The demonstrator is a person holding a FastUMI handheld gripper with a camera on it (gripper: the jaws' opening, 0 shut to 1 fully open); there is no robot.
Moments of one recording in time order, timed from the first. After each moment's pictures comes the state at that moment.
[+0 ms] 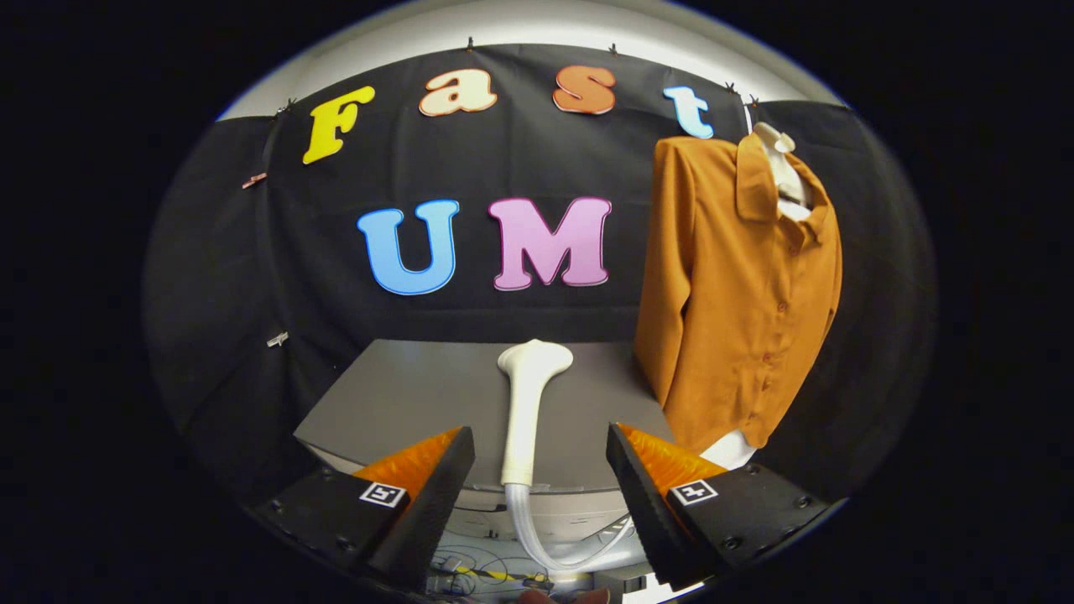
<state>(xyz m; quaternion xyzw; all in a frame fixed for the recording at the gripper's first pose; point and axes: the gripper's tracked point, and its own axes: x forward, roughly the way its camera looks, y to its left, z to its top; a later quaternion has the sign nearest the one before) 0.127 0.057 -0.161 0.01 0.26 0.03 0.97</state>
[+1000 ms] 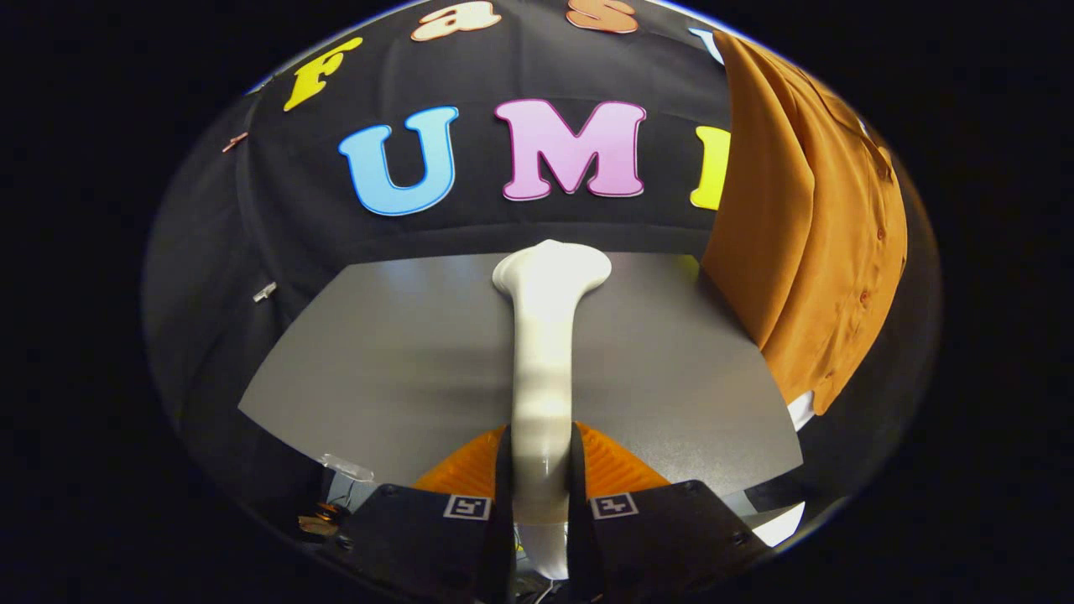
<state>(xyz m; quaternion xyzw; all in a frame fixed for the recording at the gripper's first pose) 0.181 0.092 -0.286 0.01 0.35 0.07 0.93</state>
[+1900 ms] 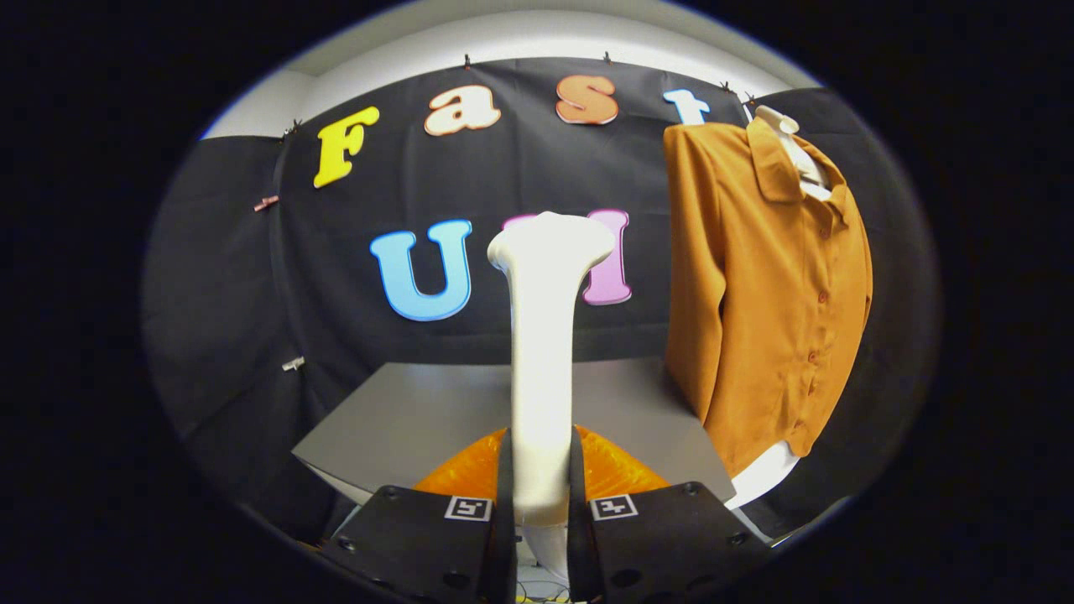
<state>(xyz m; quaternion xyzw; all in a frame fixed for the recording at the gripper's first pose) 0.147 0.060 -0.150 0.05 0.16 0.07 0.98</state>
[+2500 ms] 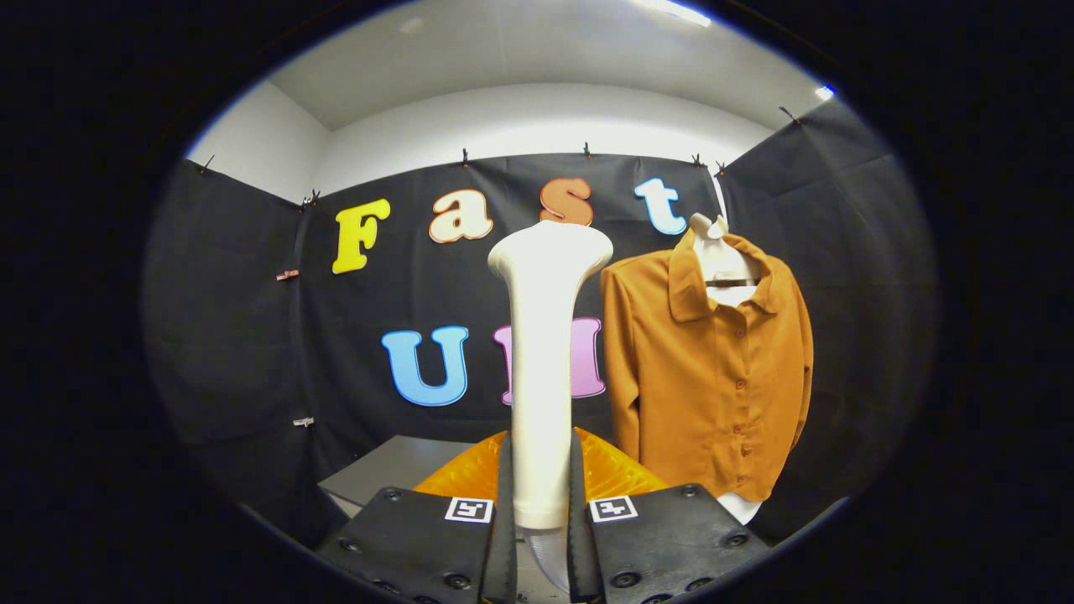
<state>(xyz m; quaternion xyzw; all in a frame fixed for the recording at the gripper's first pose) 0.066 -0.019 -0.034 0.06 -0.02 0.06 1.00</state>
